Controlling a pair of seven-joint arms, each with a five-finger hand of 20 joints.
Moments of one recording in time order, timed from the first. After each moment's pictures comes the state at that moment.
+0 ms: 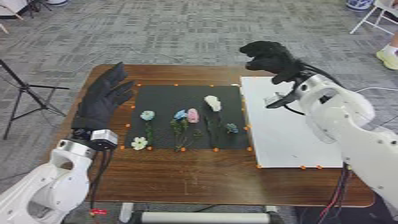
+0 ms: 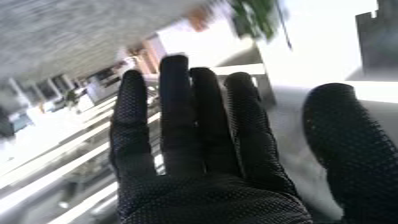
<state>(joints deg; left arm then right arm) 105.6 -39.9 -79.5 -111.0 32.8 5.2 24.5 -69.6 -43.0 63.5 -103.8 -98.5 0.6 1.3</state>
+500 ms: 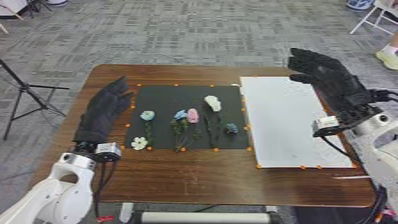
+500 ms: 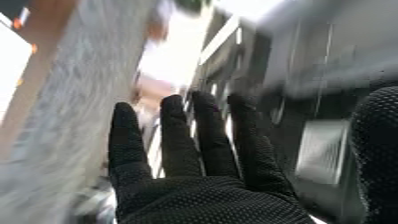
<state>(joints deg) 112.3 -45.4 -83.6 -113.4 43.4 8.2 20.8 -103.6 -47.6 98.5 -112.0 -58.1 -11.6 -7.6</state>
